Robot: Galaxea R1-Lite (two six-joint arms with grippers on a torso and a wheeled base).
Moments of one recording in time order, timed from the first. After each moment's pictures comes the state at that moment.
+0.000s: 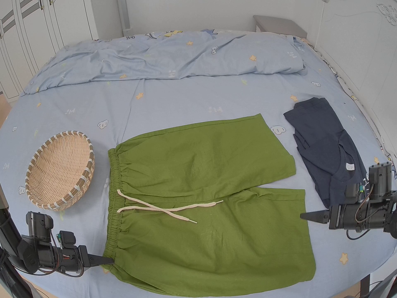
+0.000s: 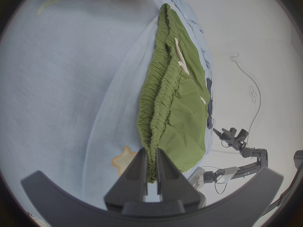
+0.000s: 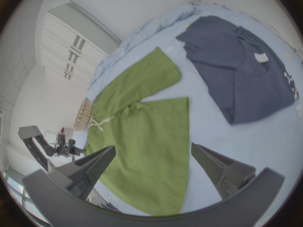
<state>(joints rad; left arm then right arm) 0.17 1.88 -0.02 -0.87 -0.82 -0.31 0.15 1.54 -0.36 -0.47 0.42 0.29</state>
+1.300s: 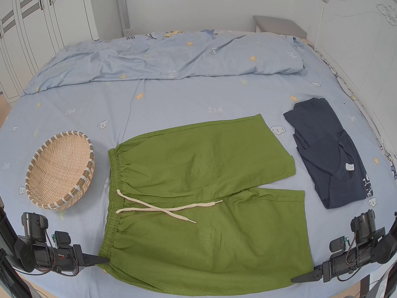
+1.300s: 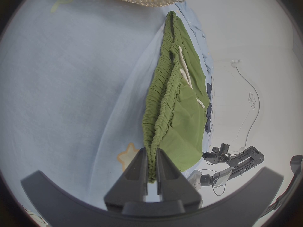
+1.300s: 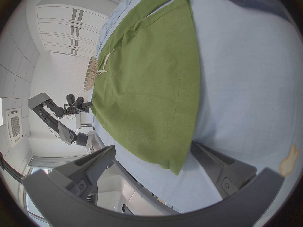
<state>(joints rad) 0.24 1.86 -0.02 -0.82 -0.86 -0.30 0.11 1.83 -0.02 -0.65 0.70 0.04</state>
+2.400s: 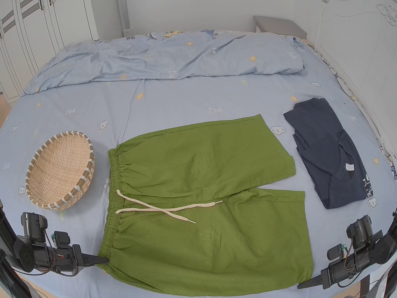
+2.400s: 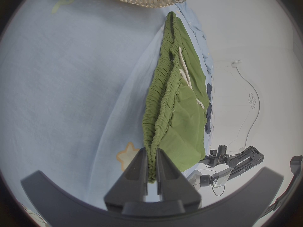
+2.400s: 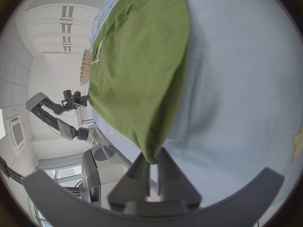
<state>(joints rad) 0.25 1.85 -0.02 -0.80 -0.86 -0.30 0.13 1.85 -0.02 -0.53 0.71 0.04</state>
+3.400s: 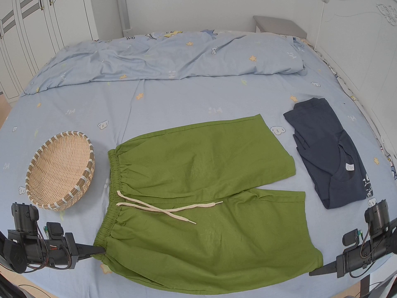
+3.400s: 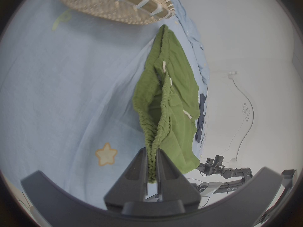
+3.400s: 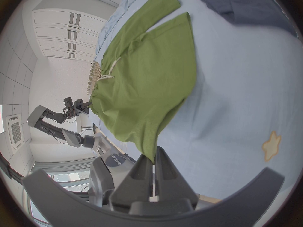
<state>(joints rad) 0.19 1.61 -0.07 -0.69 -0.83 -0.53 0.07 1.53 -0.15 -0.19 0.71 0.04</state>
